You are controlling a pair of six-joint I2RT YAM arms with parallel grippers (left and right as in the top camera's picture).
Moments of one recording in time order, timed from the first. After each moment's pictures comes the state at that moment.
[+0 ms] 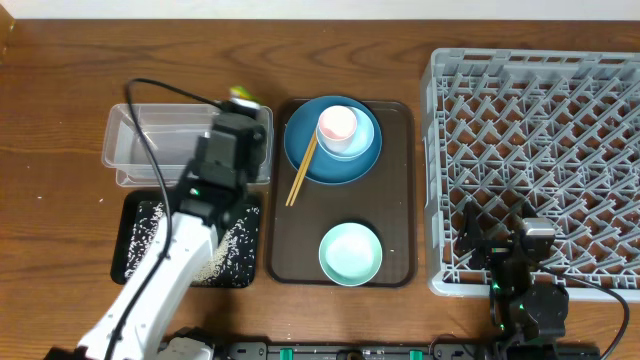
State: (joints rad) left arm -0.26 1.31 0.90 -0.36 -0.38 0.02; right arm 0.07 0.01 0.01 -0.07 0.02 0.15
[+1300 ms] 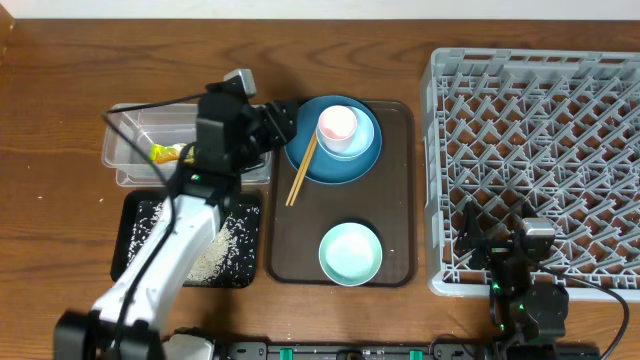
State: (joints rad) left arm -0.23 1.42 0.90 0.03 0.29 -0.73; right arm 0.07 0.01 0.01 -0.07 0.02 0.15
